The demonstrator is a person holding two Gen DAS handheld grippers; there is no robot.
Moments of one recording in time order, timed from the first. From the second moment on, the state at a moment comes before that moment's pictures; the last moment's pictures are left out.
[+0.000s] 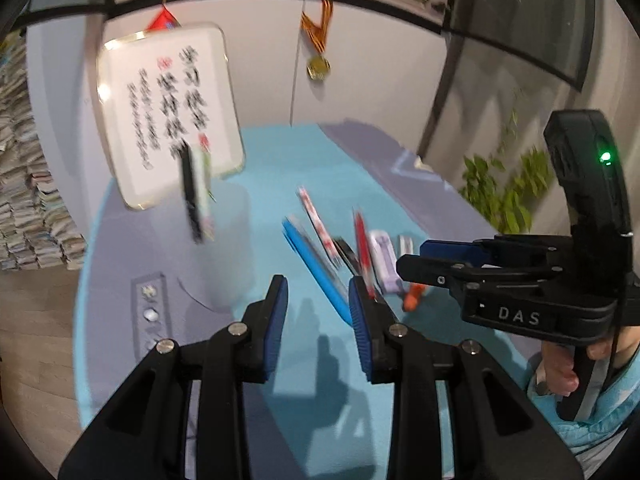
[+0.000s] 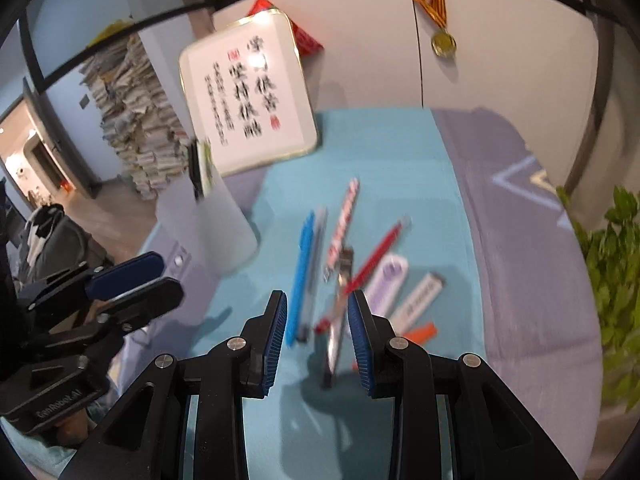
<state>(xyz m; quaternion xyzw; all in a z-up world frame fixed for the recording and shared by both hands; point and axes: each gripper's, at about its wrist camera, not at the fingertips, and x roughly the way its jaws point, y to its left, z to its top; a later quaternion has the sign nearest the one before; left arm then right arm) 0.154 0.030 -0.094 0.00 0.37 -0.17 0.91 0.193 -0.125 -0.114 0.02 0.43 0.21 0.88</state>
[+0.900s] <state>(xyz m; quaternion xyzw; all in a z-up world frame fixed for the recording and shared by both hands) 0.190 -0.009 -0.159 0.00 0.45 -0.16 0.88 0.189 -0.125 -0.167 -0.03 0.47 0.23 0.85</state>
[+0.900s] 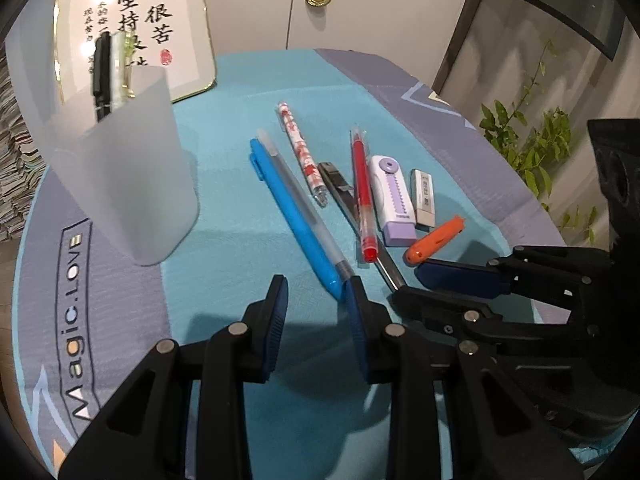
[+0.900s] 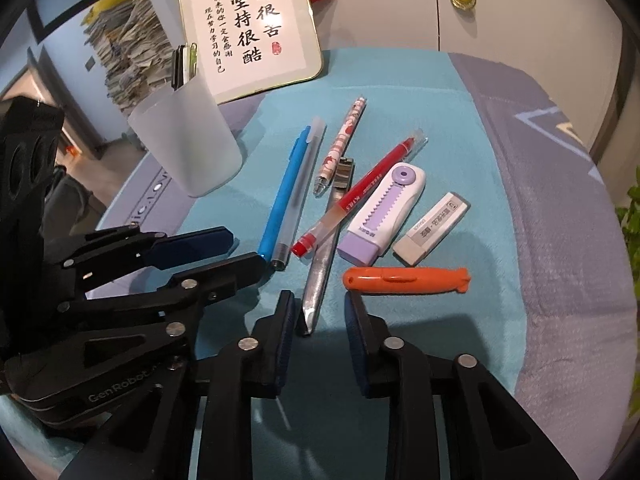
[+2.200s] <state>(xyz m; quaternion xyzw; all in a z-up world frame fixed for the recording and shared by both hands) 0.168 -0.006 -0.163 0.02 0.46 -0.15 0.87 0.191 -0.114 -0.163 -0.06 0.48 0.23 0.84</state>
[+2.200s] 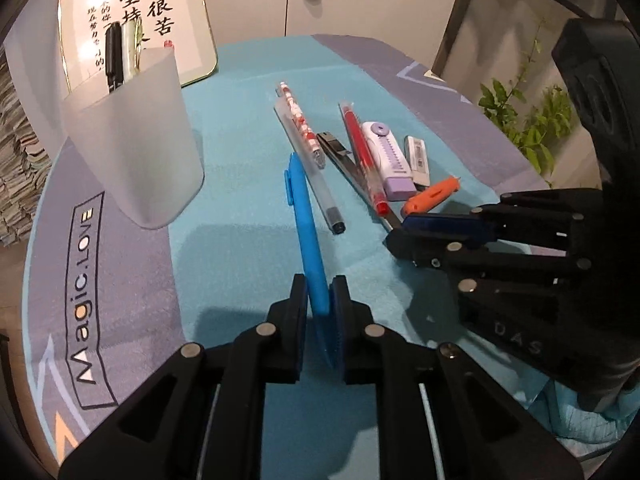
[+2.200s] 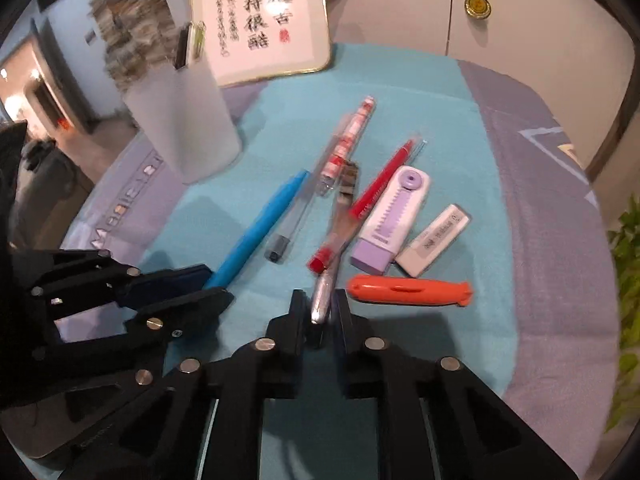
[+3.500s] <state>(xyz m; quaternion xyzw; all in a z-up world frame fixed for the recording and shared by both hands) 0.149 -0.011 -0.152 0.05 0.45 -0.17 0.87 0.169 -0.102 -0.148 -0.14 0.47 0.28 0.83</state>
